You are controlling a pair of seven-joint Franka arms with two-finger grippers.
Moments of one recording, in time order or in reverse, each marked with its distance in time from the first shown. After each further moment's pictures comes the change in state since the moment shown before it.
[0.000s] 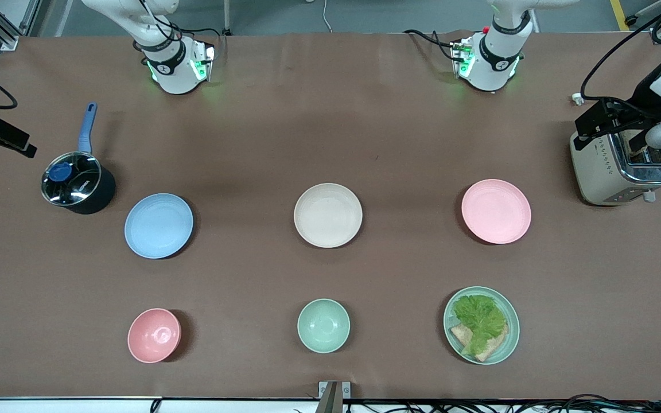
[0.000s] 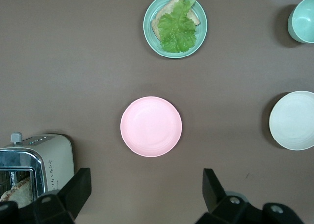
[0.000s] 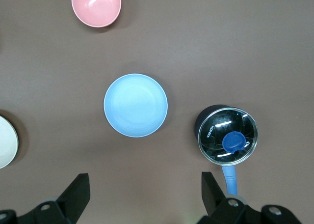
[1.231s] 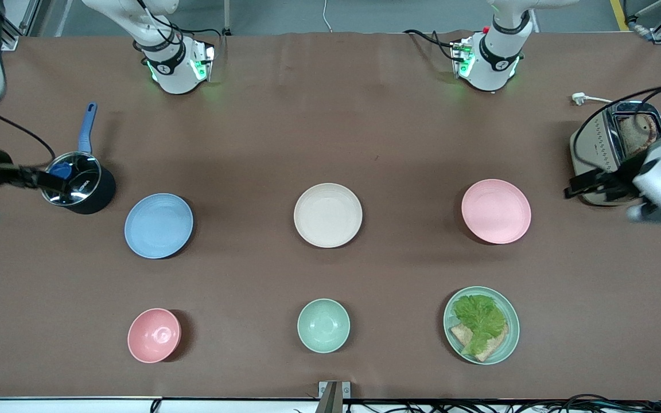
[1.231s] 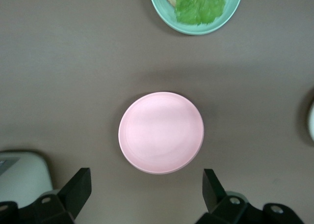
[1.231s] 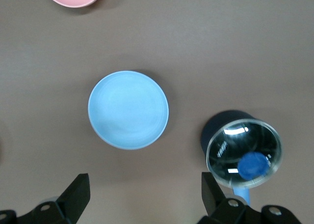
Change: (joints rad) left arm 0.005 0.170 0.163 -0.309 -0.130 0.328 0.271; right arm -0.041 0.202 -0.003 -0.131 0.048 0.219 -0.099
